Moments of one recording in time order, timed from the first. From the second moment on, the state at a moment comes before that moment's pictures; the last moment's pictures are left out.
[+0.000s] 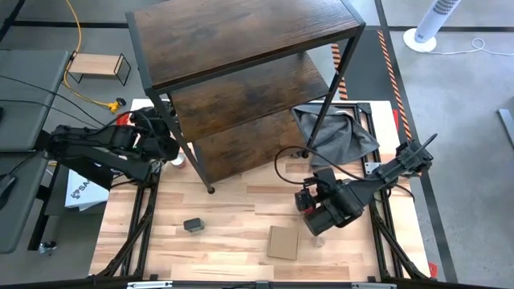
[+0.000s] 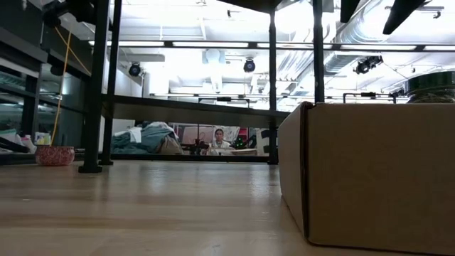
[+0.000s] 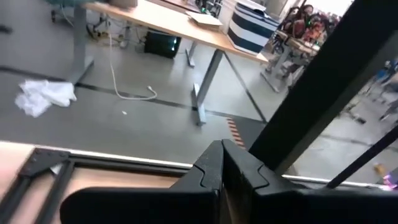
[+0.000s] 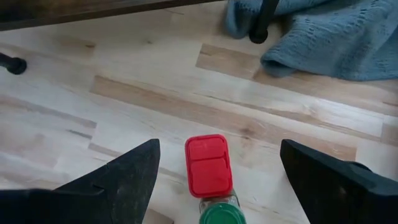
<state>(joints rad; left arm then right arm) -0.11 0.90 1.03 -1.14 -1.31 -1.38 0.56 1.71 1.64 -1.57 0.52 1.88</state>
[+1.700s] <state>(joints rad) 0.16 0.57 0.75 -0.51 -0.34 -1.05 0.66 1.71 1.64 -1.57 0.52 1.88</state>
